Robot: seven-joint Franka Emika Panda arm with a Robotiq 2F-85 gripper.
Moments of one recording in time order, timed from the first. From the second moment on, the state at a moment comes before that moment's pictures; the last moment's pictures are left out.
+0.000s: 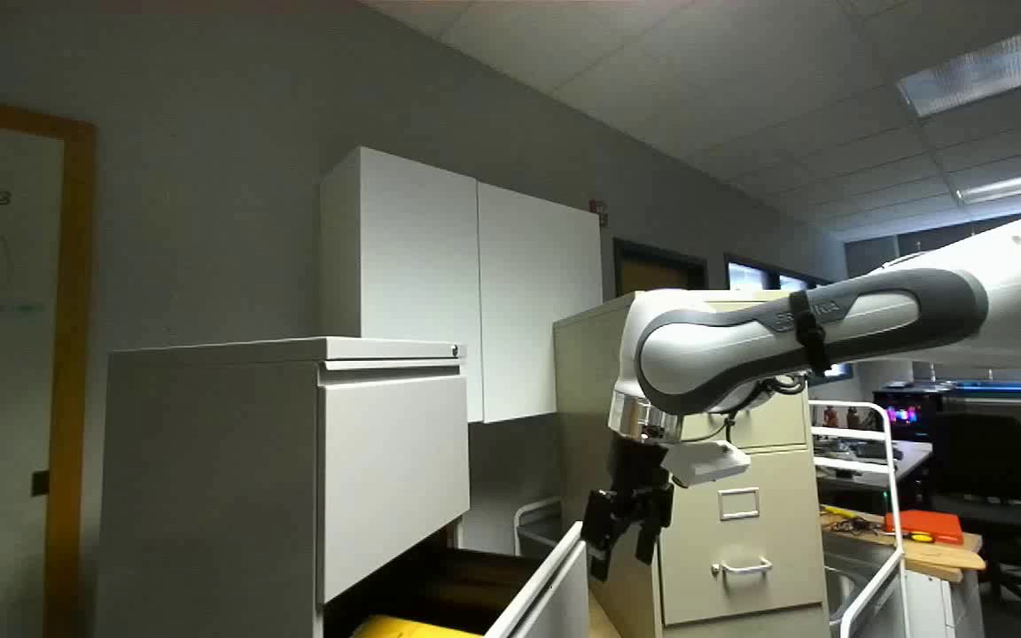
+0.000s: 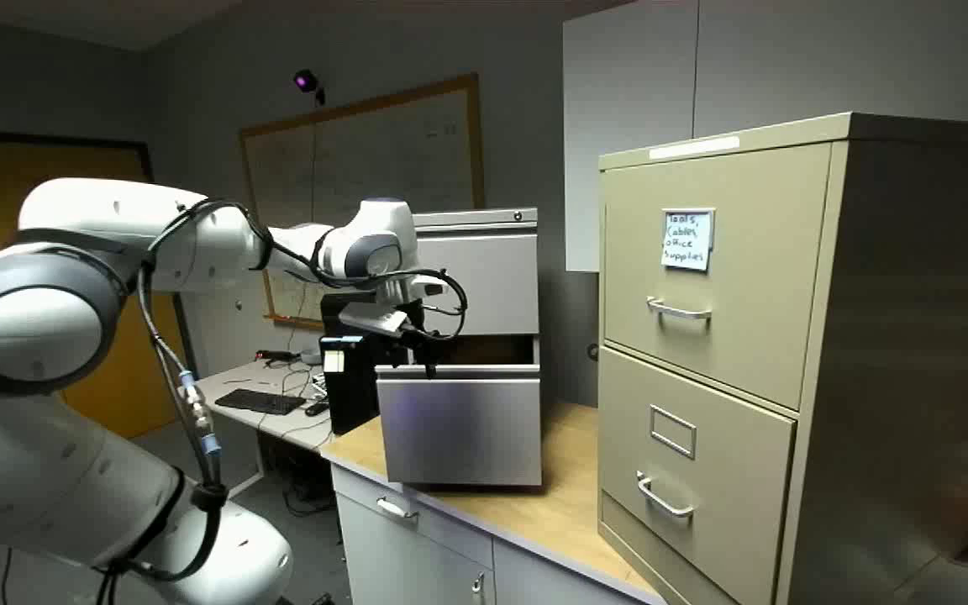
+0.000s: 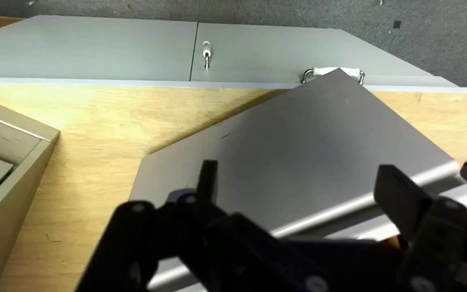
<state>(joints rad) 0.05 -0.58 -0.01 -2.35 0.08 1.98 0.01</state>
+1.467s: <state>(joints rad) 0.00 -0.41 -0.14 -2.37 0.22 2.38 -0.06</state>
